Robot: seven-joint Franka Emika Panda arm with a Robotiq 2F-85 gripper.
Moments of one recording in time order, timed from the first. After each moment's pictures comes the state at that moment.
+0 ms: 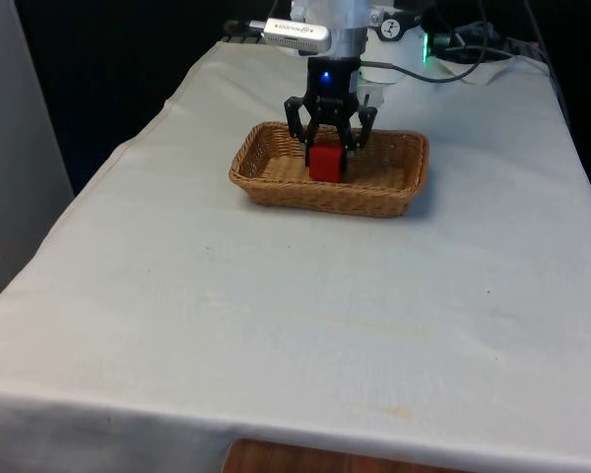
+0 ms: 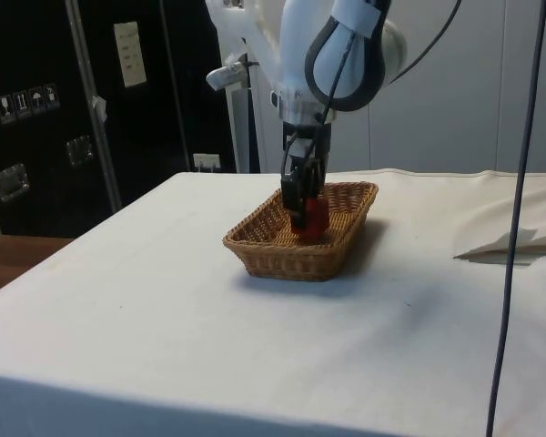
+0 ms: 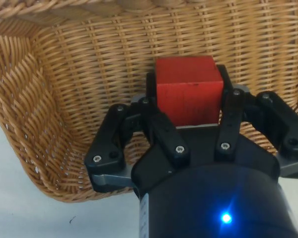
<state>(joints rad) 0.19 0.23 -0.31 -2.55 0.05 2.92 -0.04</state>
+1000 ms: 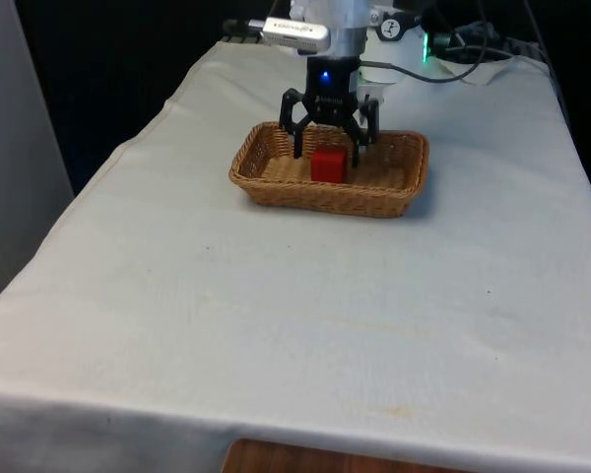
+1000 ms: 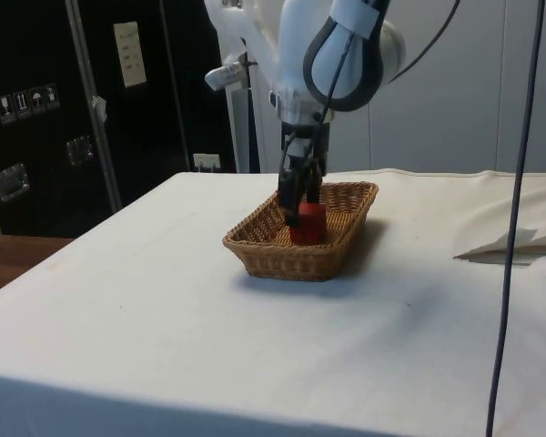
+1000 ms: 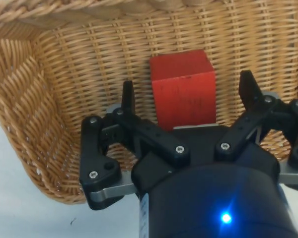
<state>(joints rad) 0.19 0.23 -0.31 -2.54 0.05 2.92 -0.04</state>
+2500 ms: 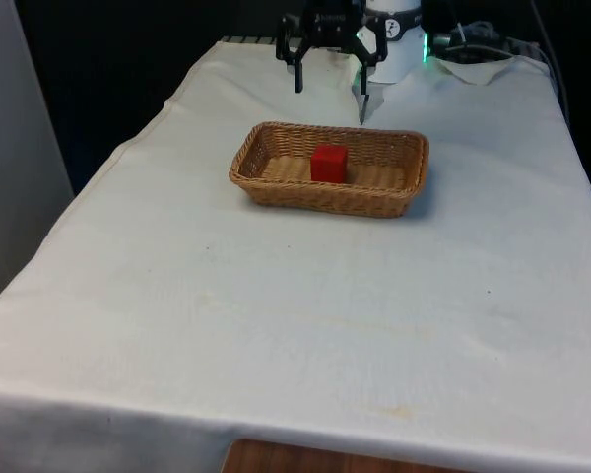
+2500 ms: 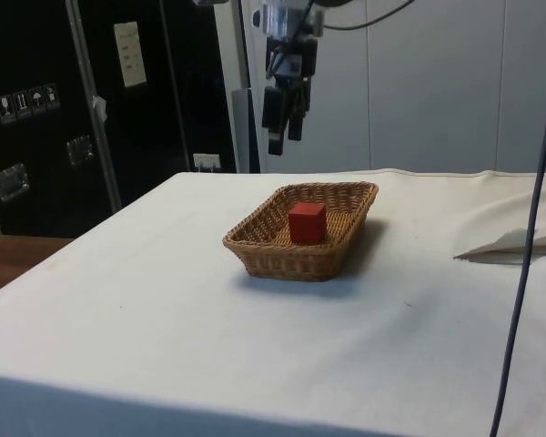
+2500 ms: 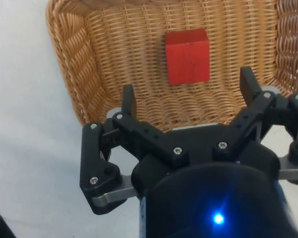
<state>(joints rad) 0.19 -0.06 -0.32 -2.49 0.00 2.60 -0.12</state>
